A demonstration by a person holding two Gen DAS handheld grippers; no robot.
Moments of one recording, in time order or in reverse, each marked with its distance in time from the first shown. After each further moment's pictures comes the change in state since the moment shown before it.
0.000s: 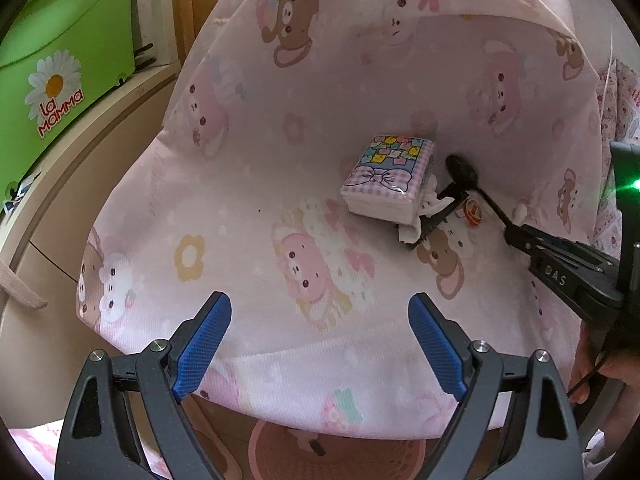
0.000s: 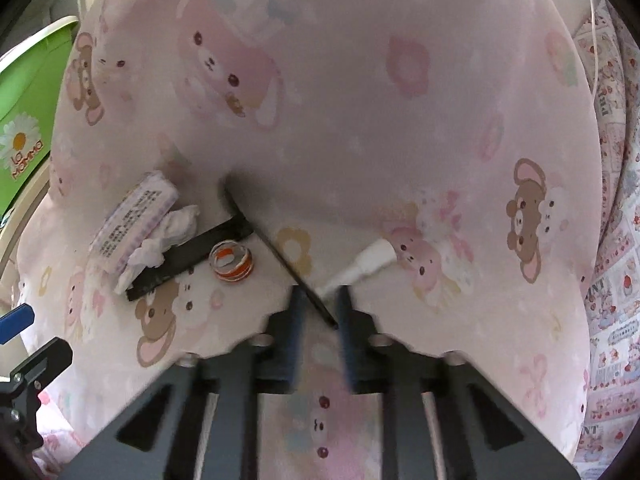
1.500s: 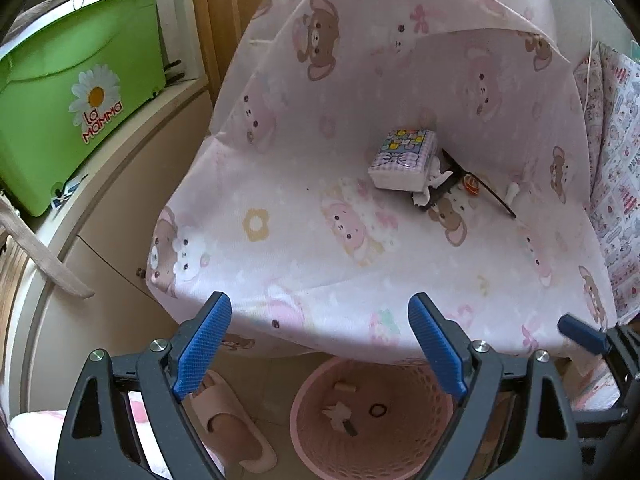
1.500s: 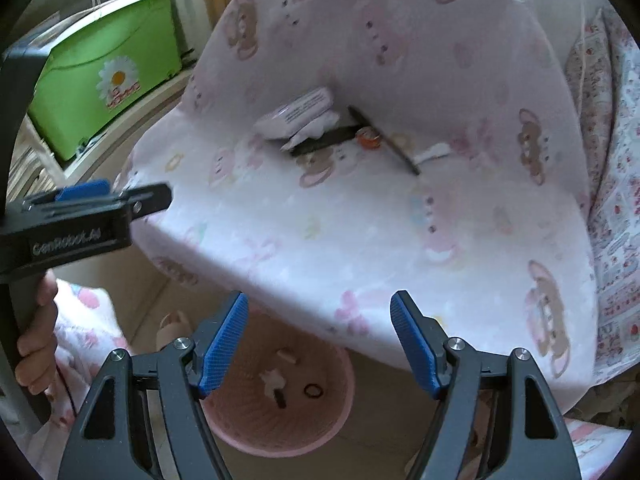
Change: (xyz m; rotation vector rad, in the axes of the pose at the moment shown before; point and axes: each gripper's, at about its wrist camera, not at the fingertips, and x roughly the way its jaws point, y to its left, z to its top) left arm -0.057 0.016 -0.029 0.058 -0.020 0.069; right arm -0.113 0.052 -0.114 -0.093 0.023 0.130
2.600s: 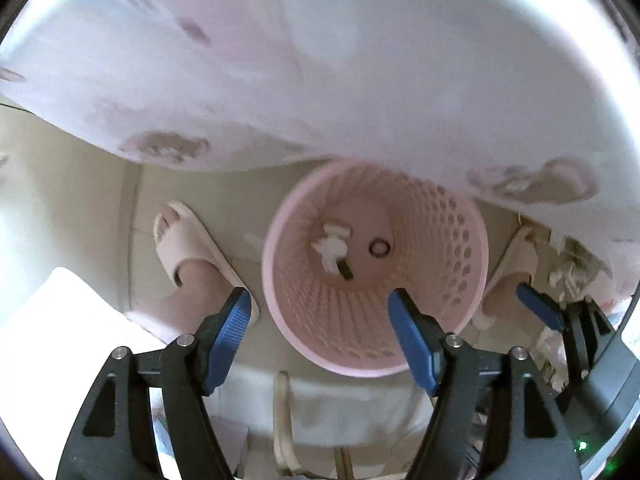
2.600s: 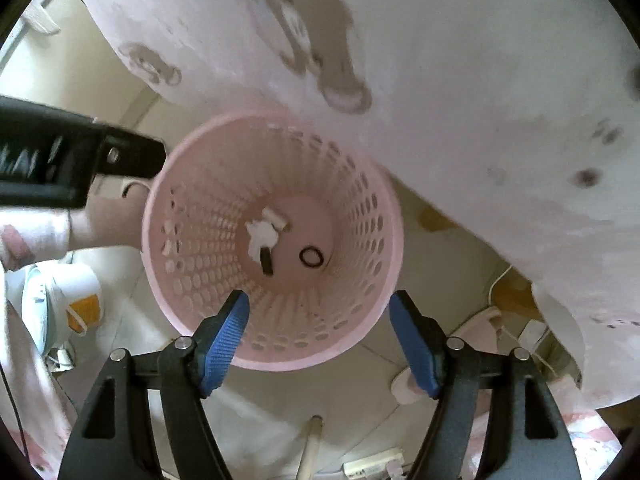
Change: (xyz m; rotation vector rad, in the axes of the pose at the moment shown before) left arm 0.119 -0.002 -0.084 -0.028 0.692 -0.019; right arm 0.132 0.048 -0.093 -0.223 0.552 -0.003
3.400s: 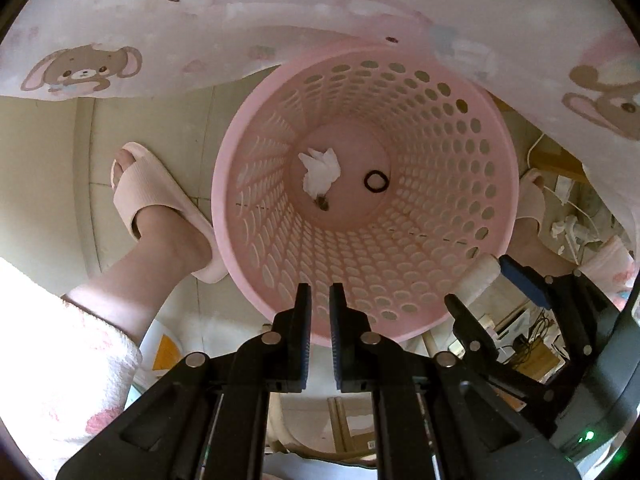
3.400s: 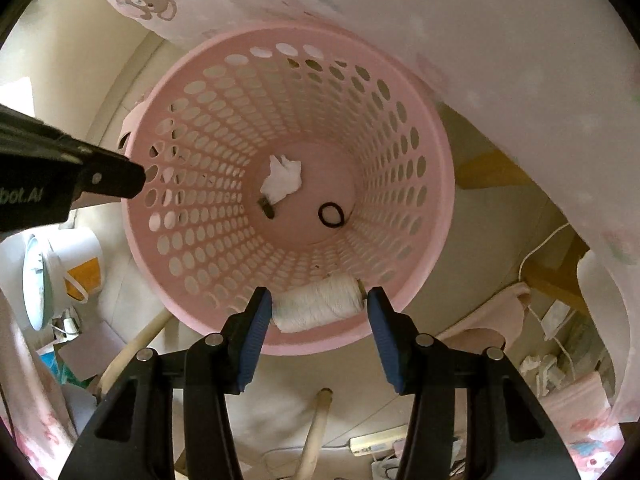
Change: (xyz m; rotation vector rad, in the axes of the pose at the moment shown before) left arm 0.084 -0.012 -0.013 0.023 0.303 -0.062; right arm 0.067 0.004 -0.011 -0.022 0.204 0.071
